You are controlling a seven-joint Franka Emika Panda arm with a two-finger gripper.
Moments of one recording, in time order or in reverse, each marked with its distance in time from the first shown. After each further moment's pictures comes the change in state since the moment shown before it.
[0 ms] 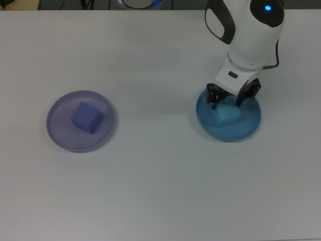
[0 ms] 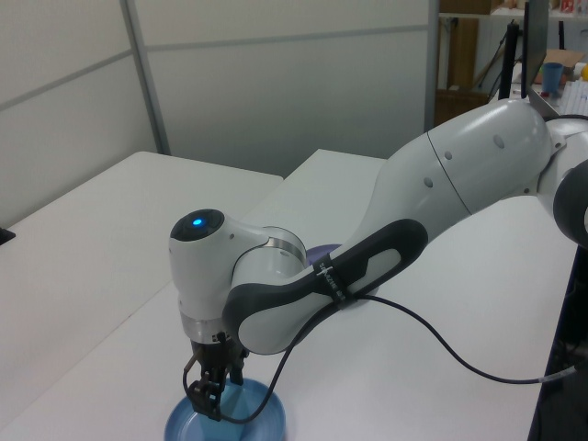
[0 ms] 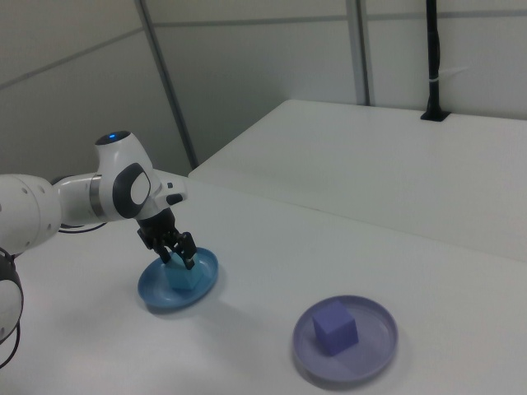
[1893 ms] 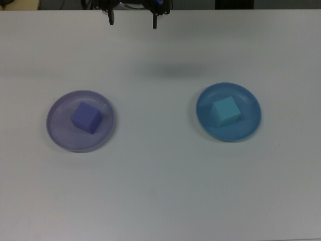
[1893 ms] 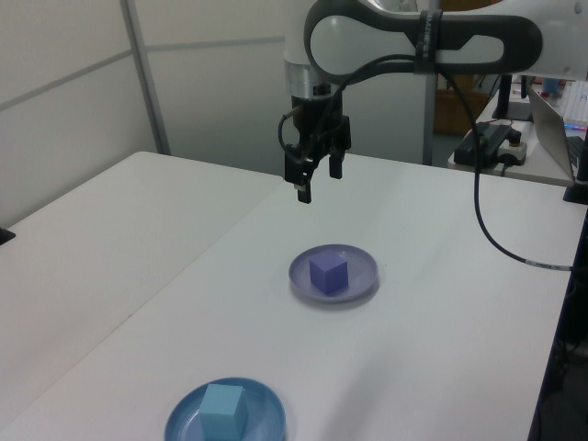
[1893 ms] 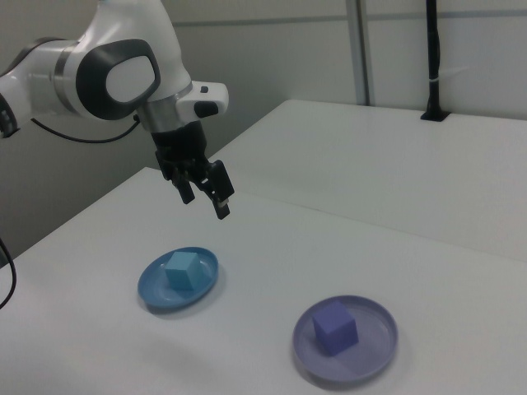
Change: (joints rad) arm -0.373 -0.397 -0.037 0.136 0.157 -0.554 -0.247
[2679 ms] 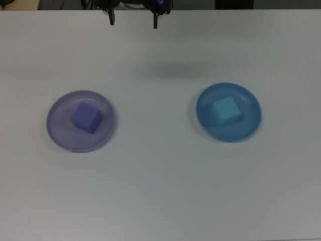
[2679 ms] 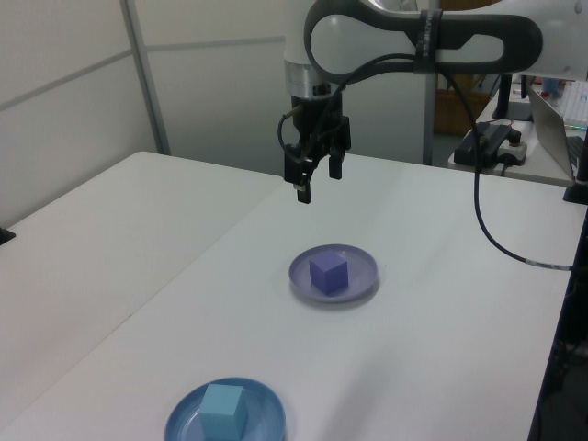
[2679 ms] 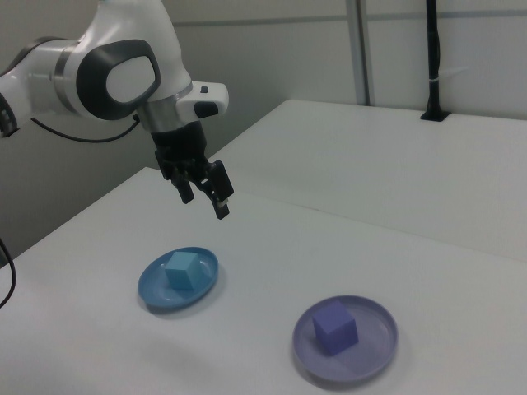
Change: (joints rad) arm -0.001 0.000 0.000 0.000 0.007 0.000 0.001
